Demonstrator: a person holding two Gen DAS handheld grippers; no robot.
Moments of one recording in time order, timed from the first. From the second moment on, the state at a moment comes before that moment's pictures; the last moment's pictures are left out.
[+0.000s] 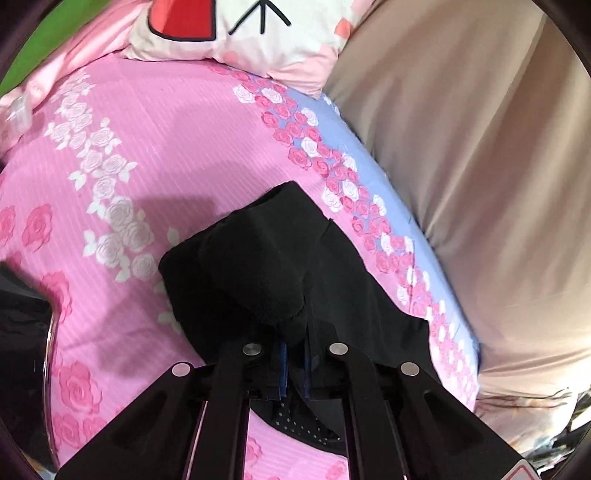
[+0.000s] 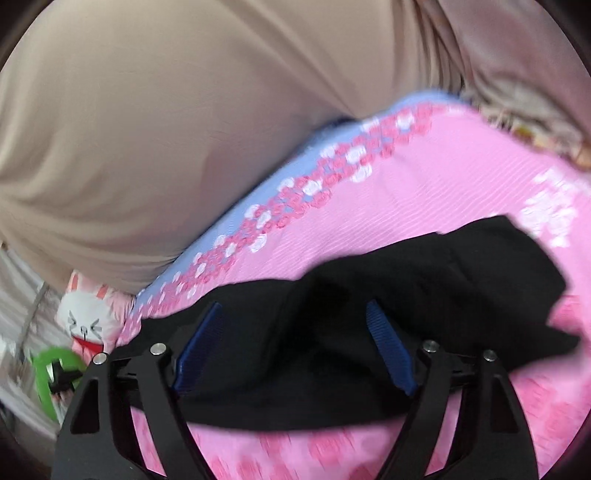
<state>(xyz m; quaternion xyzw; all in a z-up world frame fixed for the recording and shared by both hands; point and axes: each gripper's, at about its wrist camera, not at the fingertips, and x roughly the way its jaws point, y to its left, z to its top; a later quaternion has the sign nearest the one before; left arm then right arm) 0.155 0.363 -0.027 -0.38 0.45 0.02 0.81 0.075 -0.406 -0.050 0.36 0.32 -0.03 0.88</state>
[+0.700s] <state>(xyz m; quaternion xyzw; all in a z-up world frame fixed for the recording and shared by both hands) 0.154 0.370 -0.075 -0.31 0.50 0.04 0.81 0.026 -0.417 -0.074 0.30 0.34 -0.07 0.89</state>
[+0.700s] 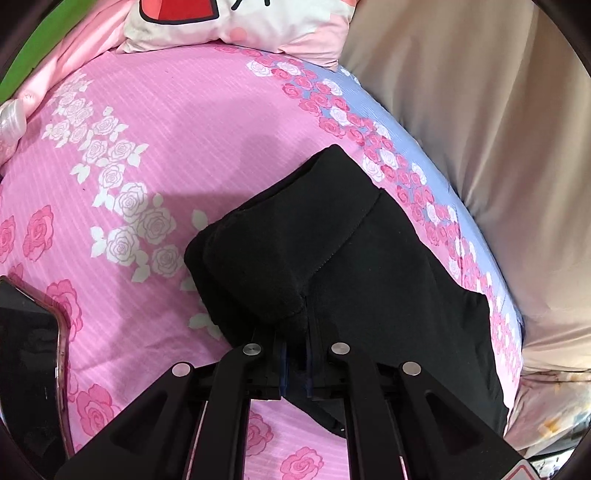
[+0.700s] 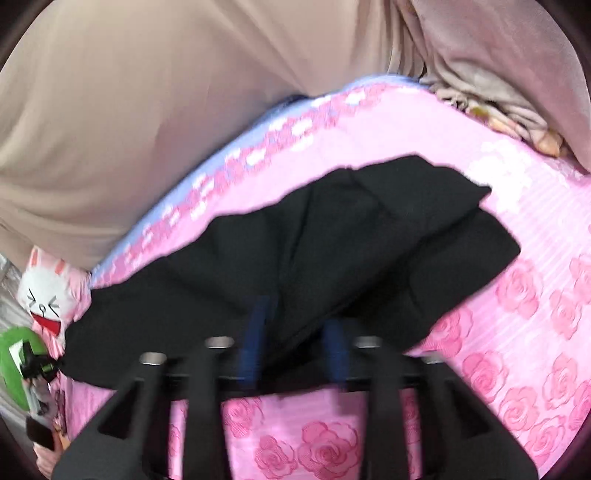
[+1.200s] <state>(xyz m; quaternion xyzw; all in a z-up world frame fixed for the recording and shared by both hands) 0.159 0.371 -0.081 -0.31 0.51 0.07 0.80 -0.001 -0.448 -0.088 0.31 0.34 -0.15 0.87</state>
